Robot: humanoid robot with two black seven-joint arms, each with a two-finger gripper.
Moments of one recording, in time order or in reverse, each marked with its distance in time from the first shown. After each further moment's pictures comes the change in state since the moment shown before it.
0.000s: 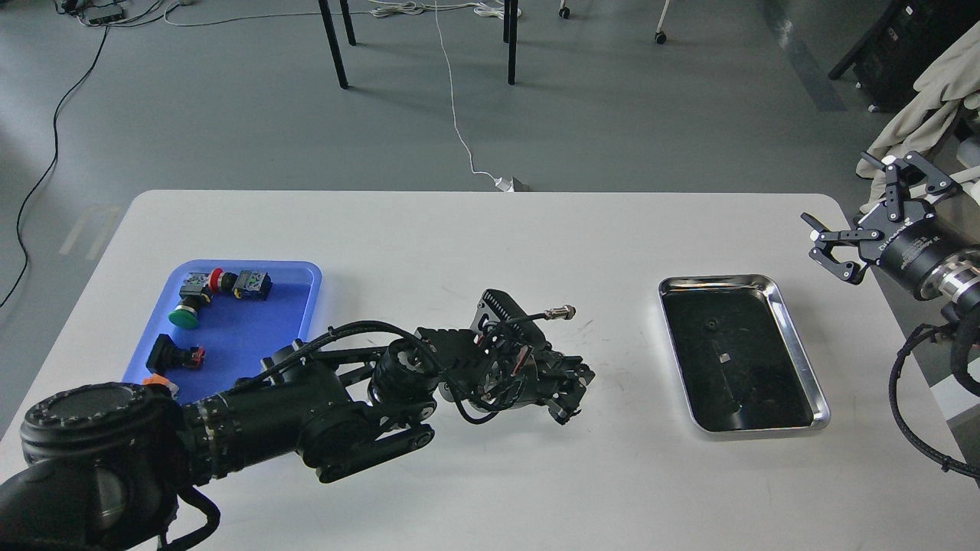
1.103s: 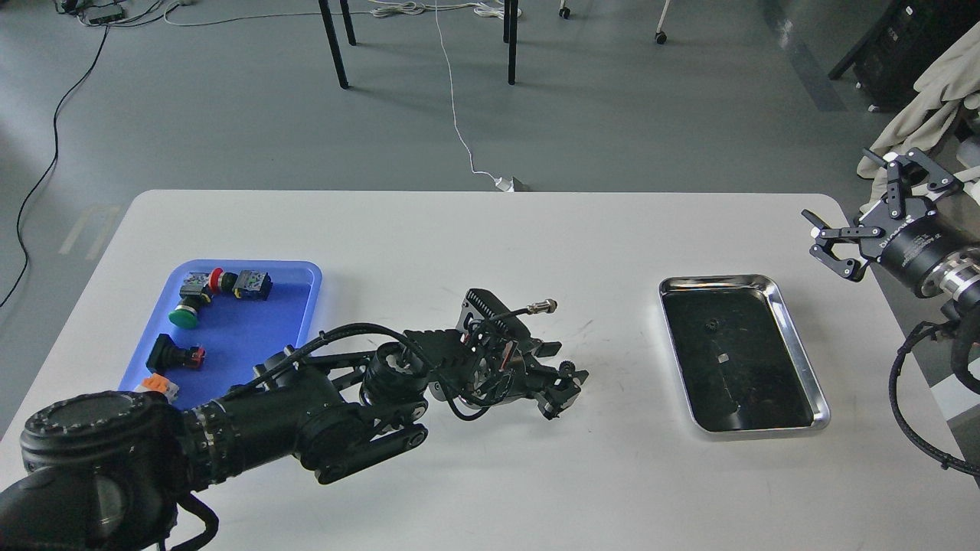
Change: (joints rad) left arm 0.024 0.000 -0.017 0.034 -0.018 0.055 -0.003; right arm 0.000 -0.002 0.013 0.007 0.000 0.000 -0.002
